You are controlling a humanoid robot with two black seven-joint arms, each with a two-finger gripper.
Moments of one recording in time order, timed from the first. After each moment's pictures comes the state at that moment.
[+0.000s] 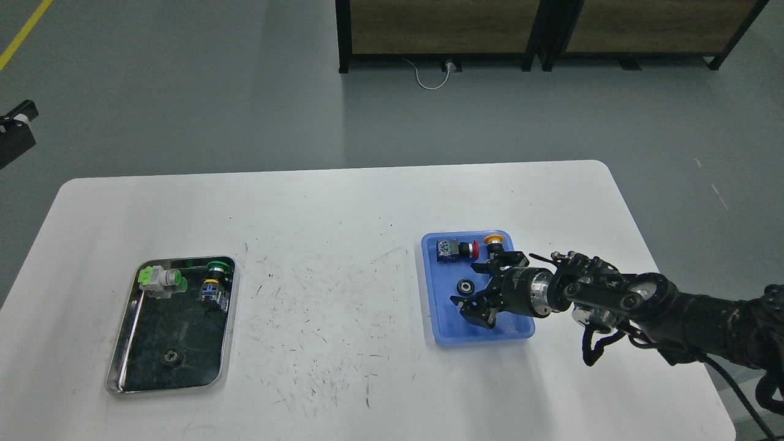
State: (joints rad) left arm -0.66 1.12 -0.54 -1.23 0.23 -0.08 -0.23; right arm 0.85 -0.37 -0.25 0.84 -0.42 0.16 0.19
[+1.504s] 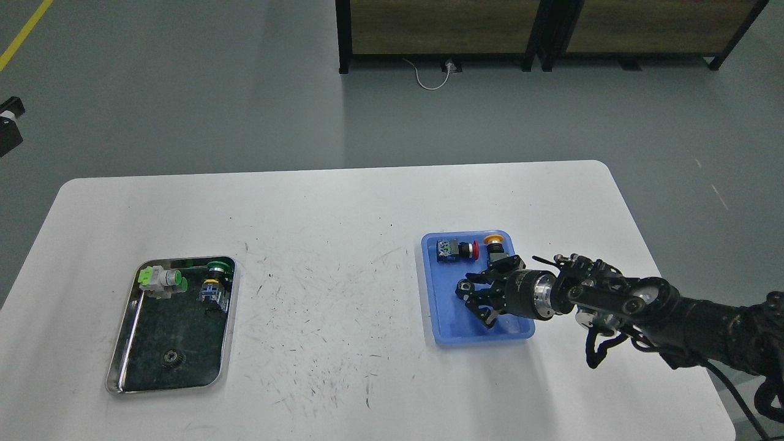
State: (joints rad) left arm -0.66 1.14 -0.54 -1.23 0.23 -0.08 -0.23; right arm 0.83 -0.37 -0.21 0.82 -0.44 0.21 0.20
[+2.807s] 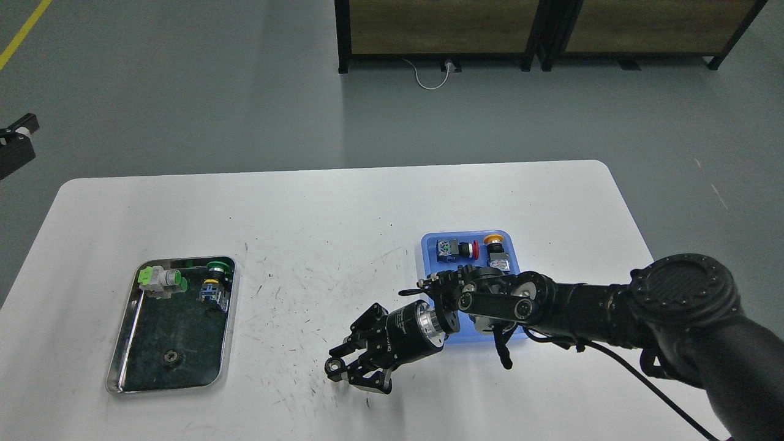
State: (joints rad) left arm -0.69 1.15 -0.46 -1.25 0.24 -0.08 -0.23; right arm 0.98 0.01 -0.39 0.76 -0.46 0.56 0.29
